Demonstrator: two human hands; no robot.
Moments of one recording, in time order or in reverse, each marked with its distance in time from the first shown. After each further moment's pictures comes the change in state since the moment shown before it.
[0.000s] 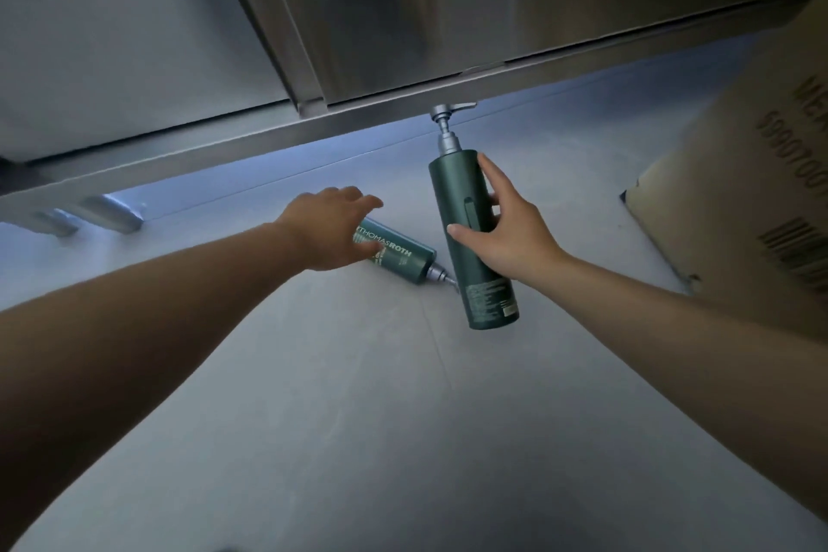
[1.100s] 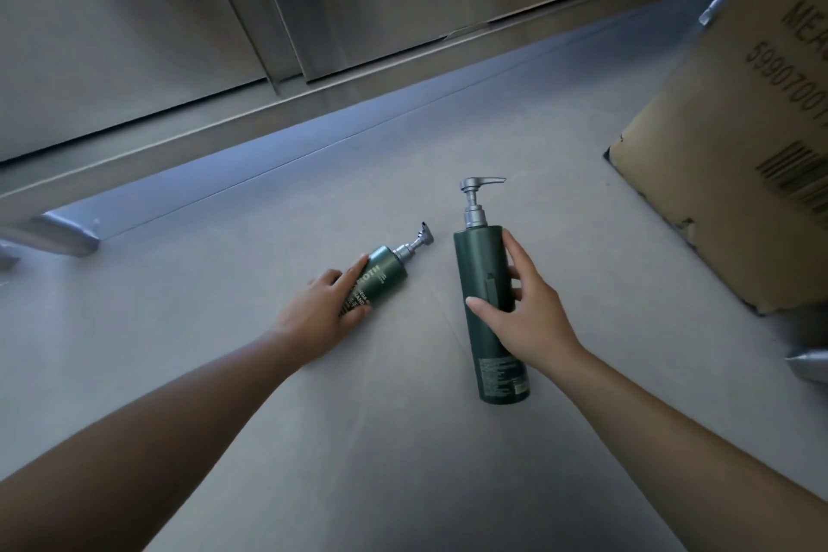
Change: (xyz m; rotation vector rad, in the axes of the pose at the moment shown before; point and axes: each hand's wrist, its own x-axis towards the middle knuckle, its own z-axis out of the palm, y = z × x) left_hand -0.044 -0.024 0.142 -0.350 -0.025 -0.015; right_hand -0.092 0.061 0.066 0.049 0.196 0.245
